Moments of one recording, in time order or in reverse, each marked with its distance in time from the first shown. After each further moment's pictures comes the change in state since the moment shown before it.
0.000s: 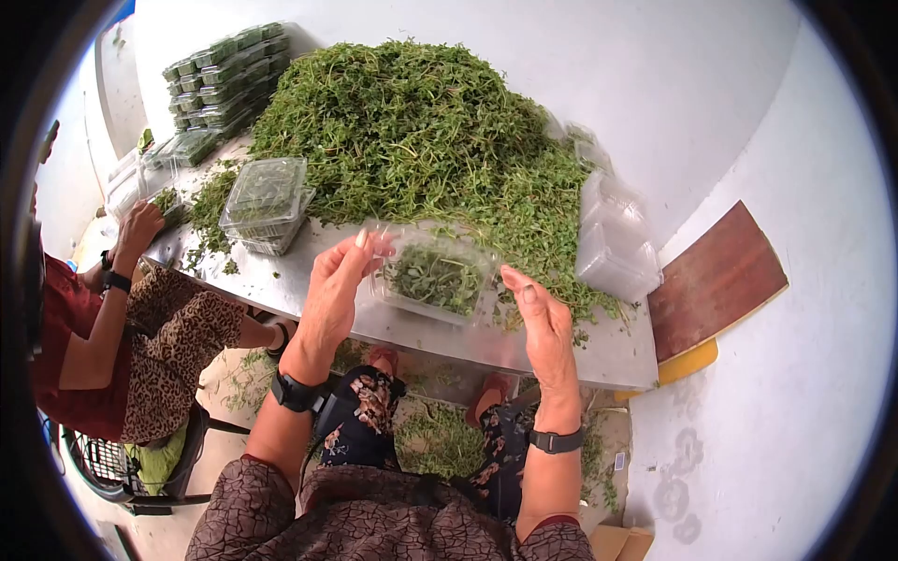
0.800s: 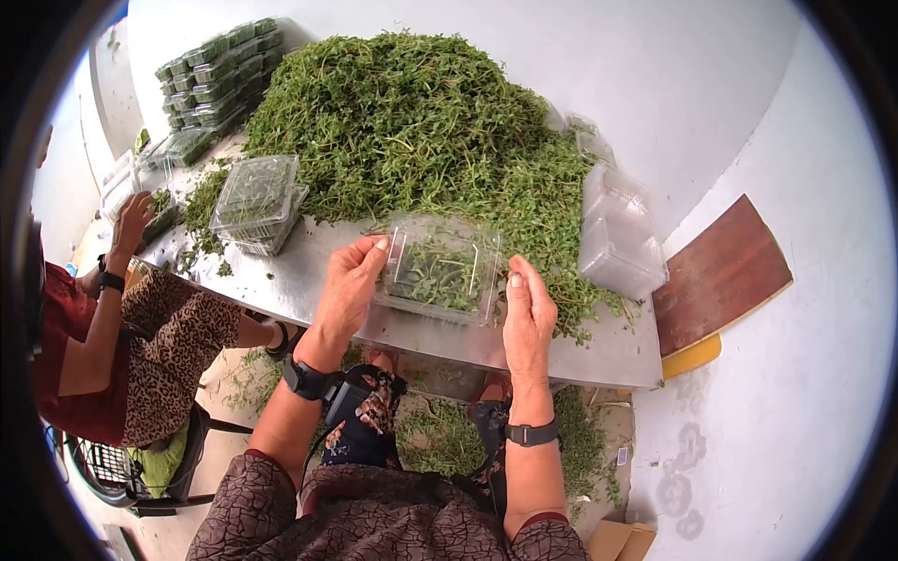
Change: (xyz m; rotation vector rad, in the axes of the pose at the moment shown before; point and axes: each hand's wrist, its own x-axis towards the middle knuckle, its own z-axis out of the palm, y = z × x) left_hand 0.017 -0.040 0.005 0.013 0.076 -0.117; right_hand 0.010 0.037 0.027 -0.063 0.335 0.058
